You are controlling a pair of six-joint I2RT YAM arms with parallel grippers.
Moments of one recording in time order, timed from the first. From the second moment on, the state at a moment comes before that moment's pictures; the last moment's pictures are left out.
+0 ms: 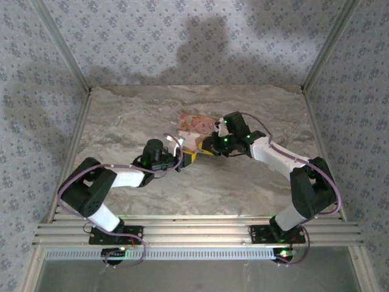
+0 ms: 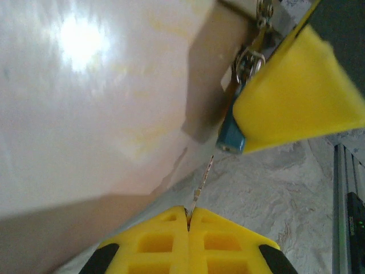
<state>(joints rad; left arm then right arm) -0.61 1.58 0.52 0.70 0.54 -0.42 0.51 1.55 1.03 -0.30 -0.61 0.82</state>
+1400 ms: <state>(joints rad) -0.62 1.56 0.54 0.66 0.55 -0.40 0.53 1.55 1.04 -0.31 -0.60 0.82</state>
